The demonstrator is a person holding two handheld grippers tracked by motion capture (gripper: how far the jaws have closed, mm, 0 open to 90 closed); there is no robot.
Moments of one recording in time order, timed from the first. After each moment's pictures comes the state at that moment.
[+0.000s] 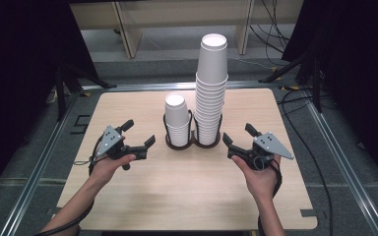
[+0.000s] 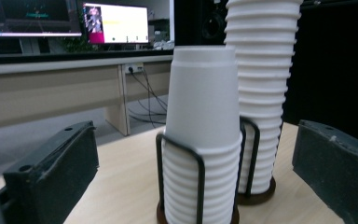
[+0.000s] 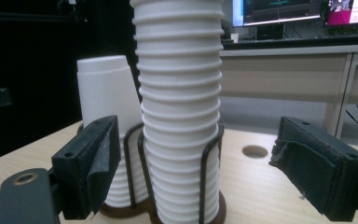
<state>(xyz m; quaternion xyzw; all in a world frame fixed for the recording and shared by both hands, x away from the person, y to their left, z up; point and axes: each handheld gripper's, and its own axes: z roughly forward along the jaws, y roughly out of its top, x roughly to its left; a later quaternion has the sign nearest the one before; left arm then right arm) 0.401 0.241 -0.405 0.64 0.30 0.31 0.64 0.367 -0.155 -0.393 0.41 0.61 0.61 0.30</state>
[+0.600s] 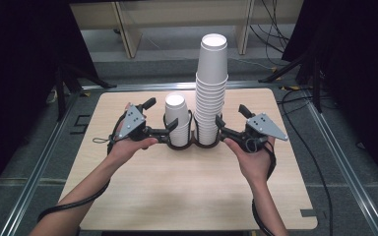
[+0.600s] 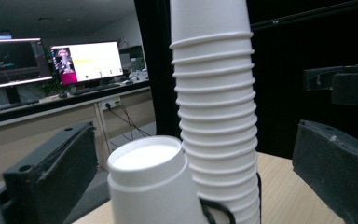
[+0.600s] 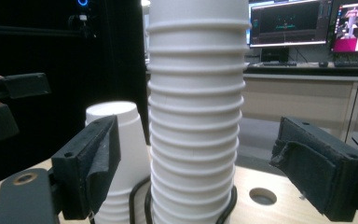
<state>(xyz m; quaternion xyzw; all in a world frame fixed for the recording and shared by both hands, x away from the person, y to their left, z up) 0.423 0.176 -0.354 0.64 0.22 0.32 0.66 0.390 -0.136 -0.350 0.38 0.61 0.61 0.33</state>
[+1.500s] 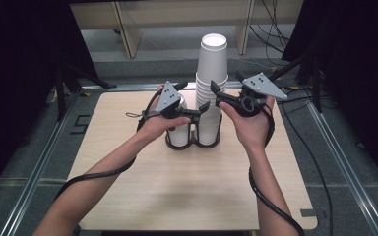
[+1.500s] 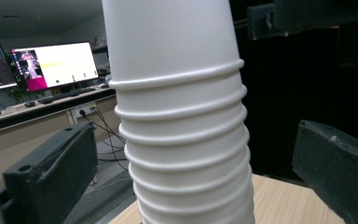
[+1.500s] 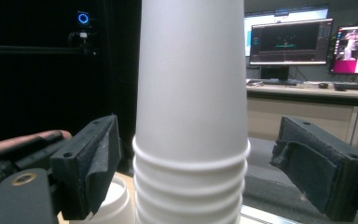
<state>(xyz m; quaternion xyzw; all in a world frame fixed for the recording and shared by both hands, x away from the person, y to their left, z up) 0.475 0.100 -0.327 0.67 0.19 0.30 0.65 0.437 -0.119 -0.272 0.36 0.61 0.63 0.34</state>
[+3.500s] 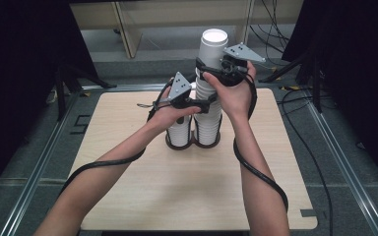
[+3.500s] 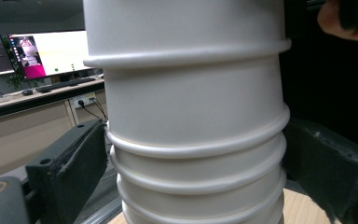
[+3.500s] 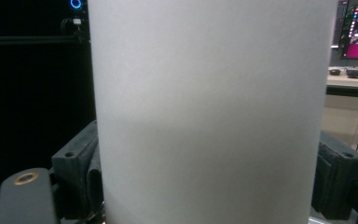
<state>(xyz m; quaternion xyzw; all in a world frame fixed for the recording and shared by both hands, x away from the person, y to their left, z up) 0.498 0.079 -0.322 0.68 0.21 0.29 0.64 0.496 -0.085 -0.240 0.37 0.63 0.60 0.32</state>
